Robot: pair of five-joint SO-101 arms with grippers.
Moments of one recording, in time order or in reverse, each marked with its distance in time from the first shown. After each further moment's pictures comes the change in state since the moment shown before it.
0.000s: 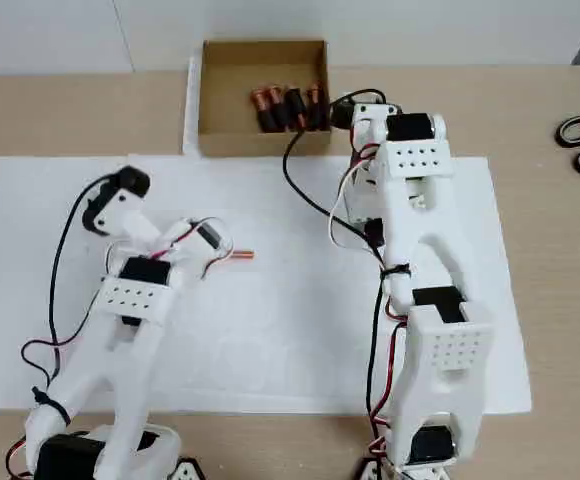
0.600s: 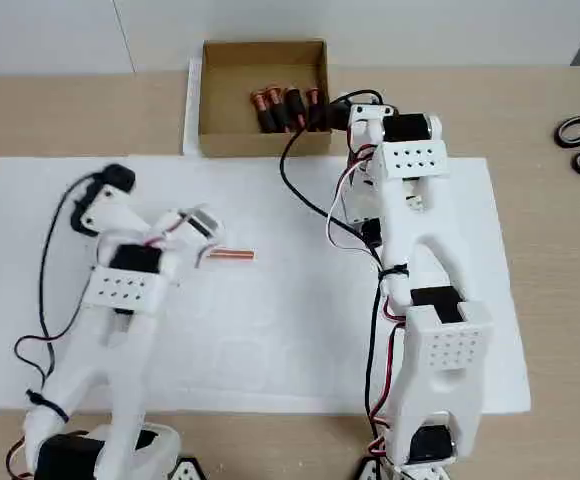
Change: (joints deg) left arm -1.8 0.0 -9.6 12.1 3.6; right arm -0.6 0.0 0.0 0.0 0.0
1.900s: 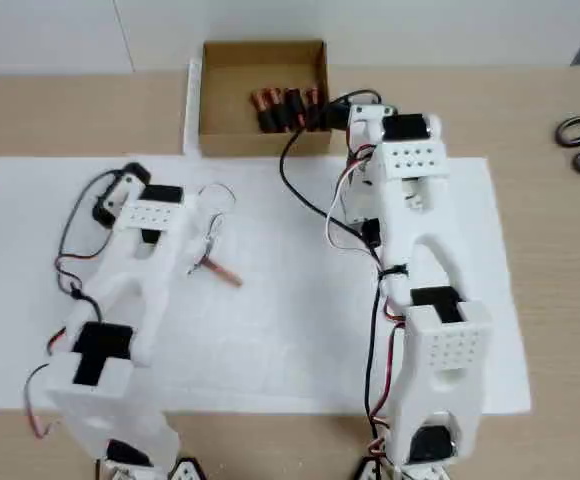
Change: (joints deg) left arm -1.0 36.0 -26.2 12.3 5.5; right arm 0.0 0.0 0.0 0.0 -0.2
